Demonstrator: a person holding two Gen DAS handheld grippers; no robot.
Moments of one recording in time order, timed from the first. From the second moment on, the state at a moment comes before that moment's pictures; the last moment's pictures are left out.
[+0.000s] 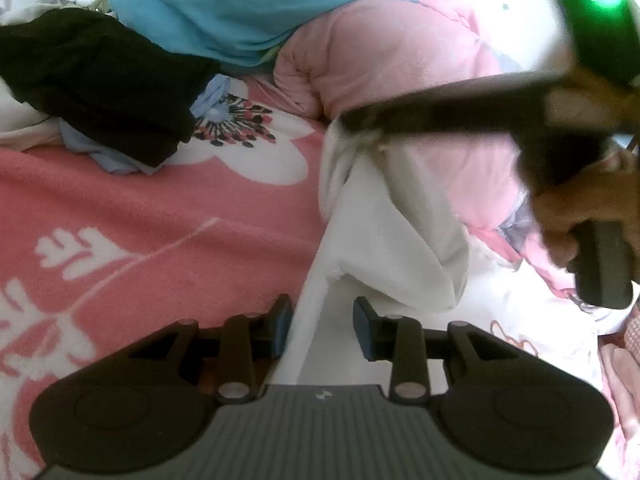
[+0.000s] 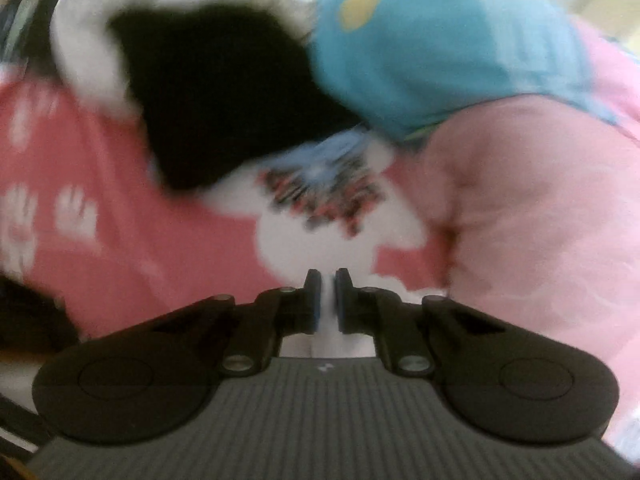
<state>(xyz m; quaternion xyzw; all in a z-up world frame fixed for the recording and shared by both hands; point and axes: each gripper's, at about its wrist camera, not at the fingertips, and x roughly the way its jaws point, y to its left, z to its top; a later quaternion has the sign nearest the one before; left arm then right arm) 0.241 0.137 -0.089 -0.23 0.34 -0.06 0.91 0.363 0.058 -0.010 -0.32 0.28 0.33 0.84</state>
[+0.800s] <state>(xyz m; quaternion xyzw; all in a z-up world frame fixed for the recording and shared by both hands) 0.242 0.138 -0.089 -0.23 0.34 -0.06 0.91 0.241 -0.211 -0.047 0.24 0.29 0.09 0.92</state>
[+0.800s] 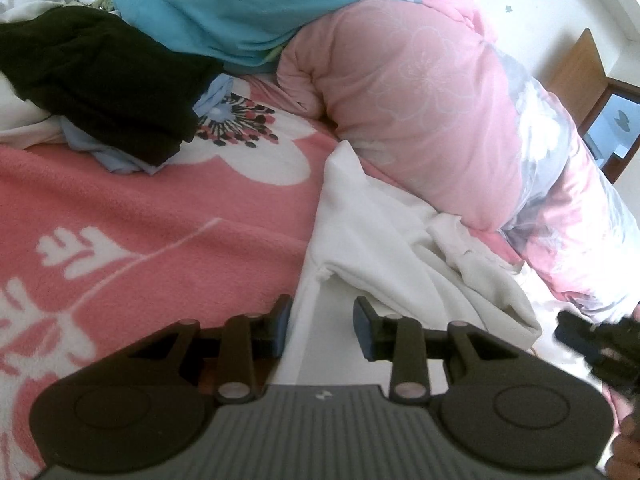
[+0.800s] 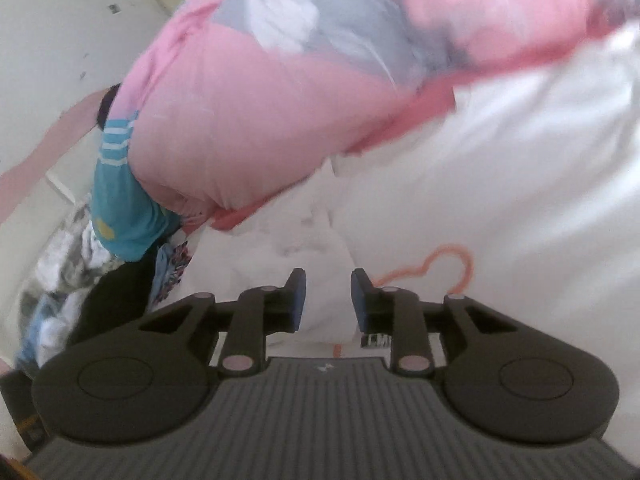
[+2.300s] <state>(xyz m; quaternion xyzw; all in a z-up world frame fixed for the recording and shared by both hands) 0.245 0.140 -0.090 -0.24 0.34 -0.06 0.91 0.194 -0.285 -0.079 0.40 0.23 -0.01 0.89</state>
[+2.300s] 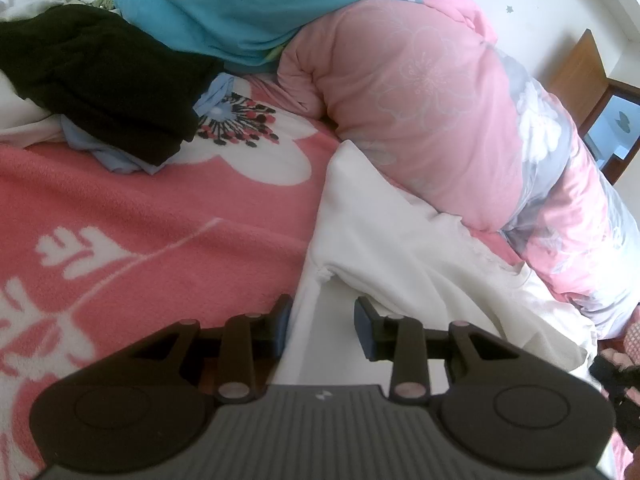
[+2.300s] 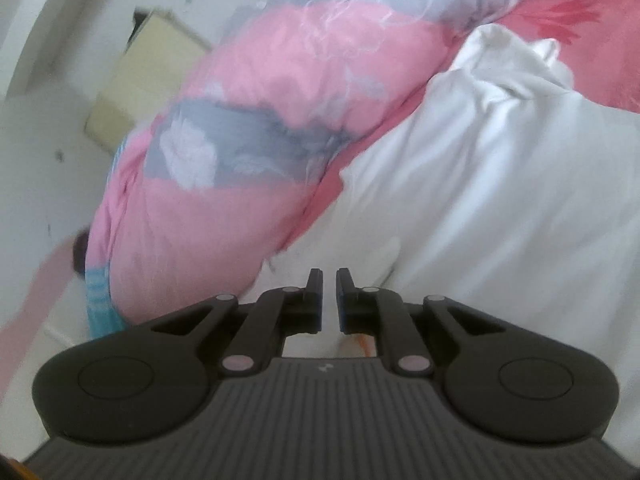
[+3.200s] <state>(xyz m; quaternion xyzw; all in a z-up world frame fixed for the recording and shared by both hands) 0.249 0.139 -0.090 -0.23 0.34 -0.06 0.91 0.285 -0.300 -0.076 0.26 0.33 0.04 0.90</state>
